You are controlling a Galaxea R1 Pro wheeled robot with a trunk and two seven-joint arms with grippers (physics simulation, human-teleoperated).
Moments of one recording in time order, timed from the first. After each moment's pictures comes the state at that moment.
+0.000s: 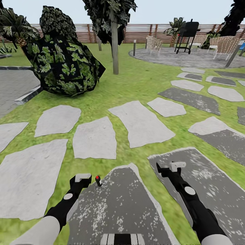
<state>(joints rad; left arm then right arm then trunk) -0.66 0.01 0.02 -0.40 -0.02 -0.24 0.04 -0.45 -0.09 0.00 -1.05 -0.02 0.00 0.10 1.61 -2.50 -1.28</state>
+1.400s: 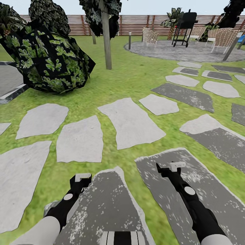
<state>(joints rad) -0.66 0.01 0.02 -0.40 -0.01 -0.27 0.04 -0.45 -0.08 0.00 -1.05 -0.02 -0.01 0.10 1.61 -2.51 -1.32</state>
